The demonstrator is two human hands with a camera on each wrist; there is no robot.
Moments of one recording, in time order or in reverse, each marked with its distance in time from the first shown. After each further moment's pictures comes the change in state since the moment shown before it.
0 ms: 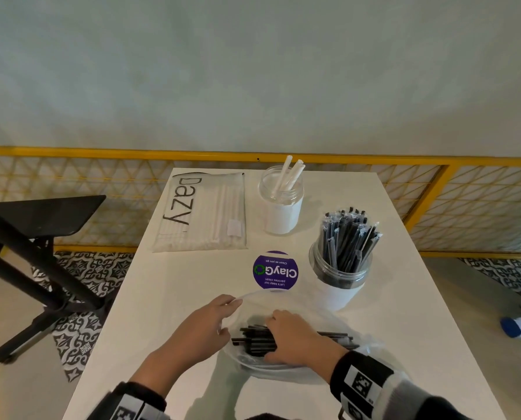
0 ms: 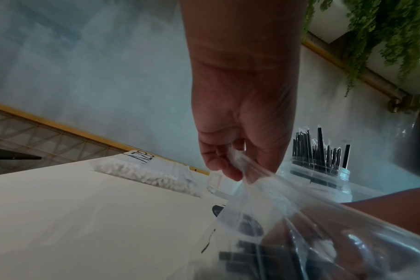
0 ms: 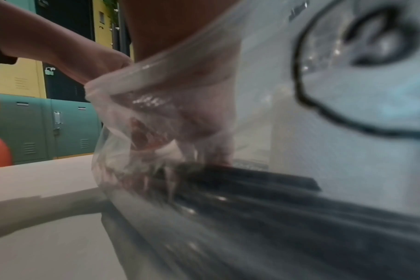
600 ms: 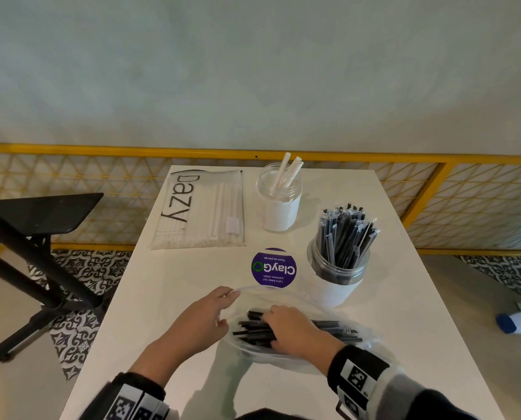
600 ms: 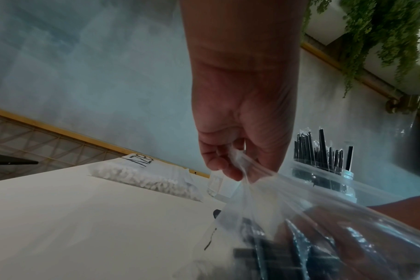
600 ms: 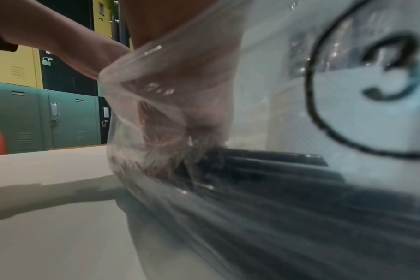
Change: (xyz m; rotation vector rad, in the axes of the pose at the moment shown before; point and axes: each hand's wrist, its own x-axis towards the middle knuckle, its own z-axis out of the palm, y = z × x) left_hand 0.004 -0.001 -0.004 0.003 0.024 0.018; right_hand 0.006 0.003 0.001 -0.095 0.041 -0.017
